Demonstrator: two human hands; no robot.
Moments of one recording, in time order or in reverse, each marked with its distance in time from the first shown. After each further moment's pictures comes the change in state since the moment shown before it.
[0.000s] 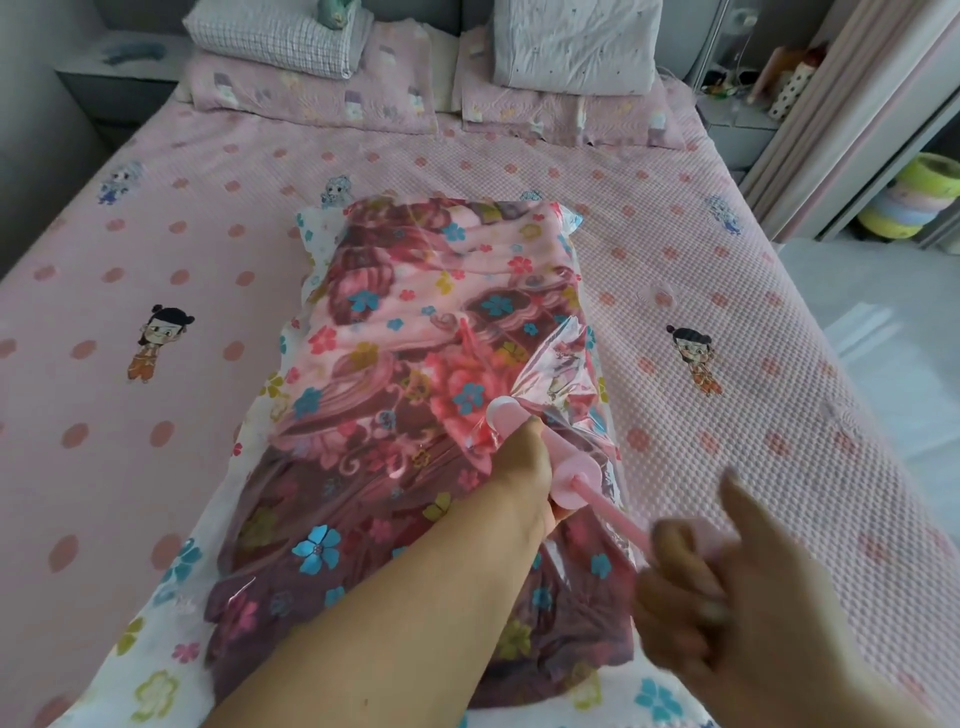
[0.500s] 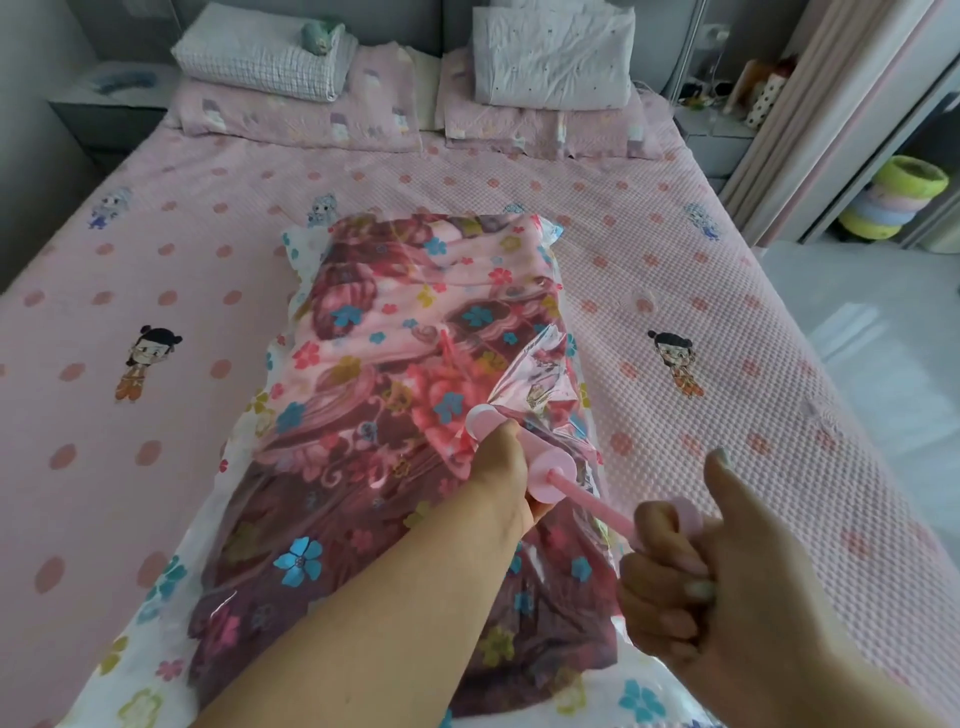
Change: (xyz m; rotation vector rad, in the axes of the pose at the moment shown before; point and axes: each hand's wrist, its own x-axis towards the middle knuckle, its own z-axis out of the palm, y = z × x) left_hand 0.001 -0.001 0.009 0.000 0.059 0.034; right_hand -0.011 -0.011 0.003 0.004 0.083 -0.032
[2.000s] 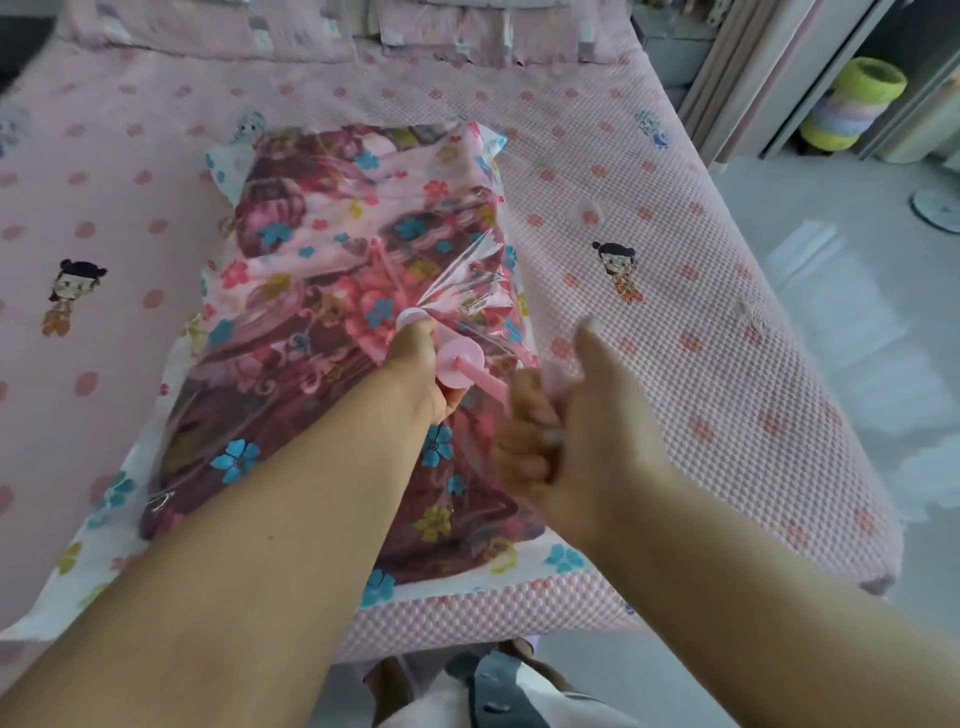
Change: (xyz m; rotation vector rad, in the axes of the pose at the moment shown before) left_hand 0.002 -0.021 0.003 0.050 0.072 0.095; right_hand -0.019 0.017 -0.026 -0.020 -0.074 -0.054
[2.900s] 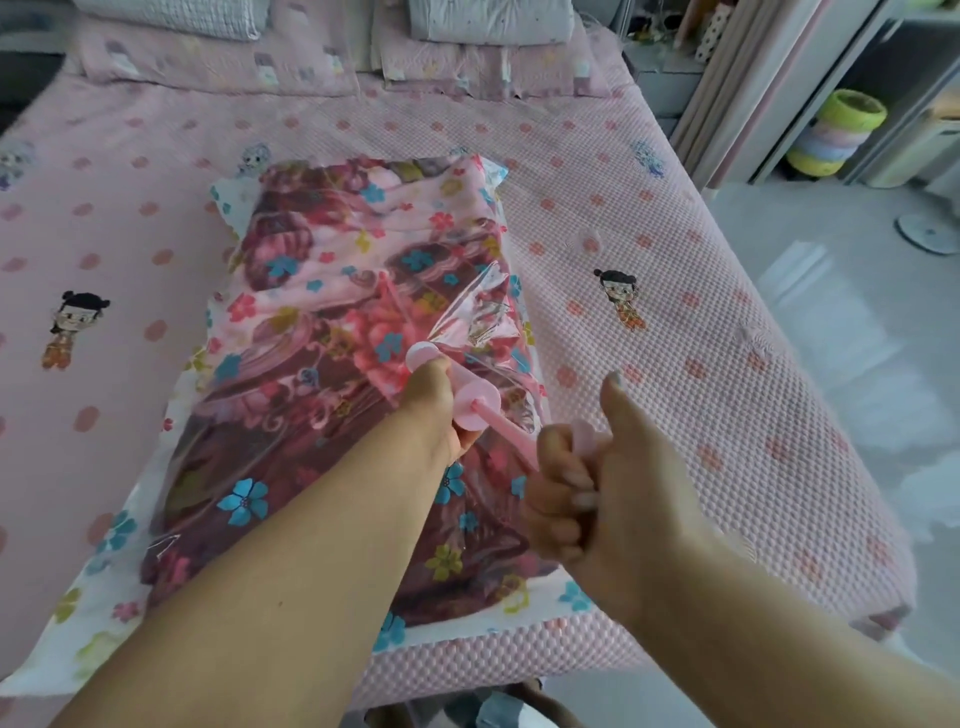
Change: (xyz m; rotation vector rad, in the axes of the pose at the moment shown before) left_hand -0.002 0.003 -0.002 -0.008 -0.038 -0.004; right_hand 0.001 0.003 0.001 -0.010 0.024 0.002
